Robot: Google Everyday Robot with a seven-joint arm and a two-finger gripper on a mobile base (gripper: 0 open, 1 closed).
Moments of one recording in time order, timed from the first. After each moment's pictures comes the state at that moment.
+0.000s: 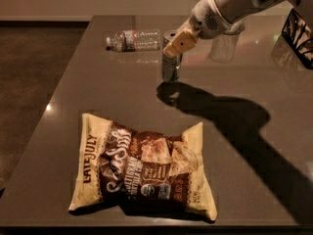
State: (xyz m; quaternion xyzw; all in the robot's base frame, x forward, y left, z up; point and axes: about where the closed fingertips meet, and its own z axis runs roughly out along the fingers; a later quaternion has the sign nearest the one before) arm 0.632 -0.068 0.959 -0.51 0.77 0.19 0.33
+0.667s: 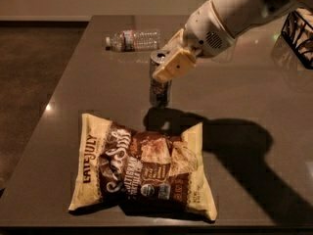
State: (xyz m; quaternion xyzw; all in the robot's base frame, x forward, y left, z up) arm 0.526 -0.032 0.965 -0.60 0.70 0.24 0.30
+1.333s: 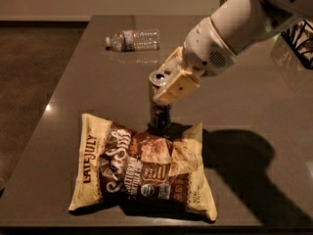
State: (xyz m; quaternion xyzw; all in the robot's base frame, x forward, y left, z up) arm 0.476 -0.031 0.948 -0.64 0.67 0.24 0.27
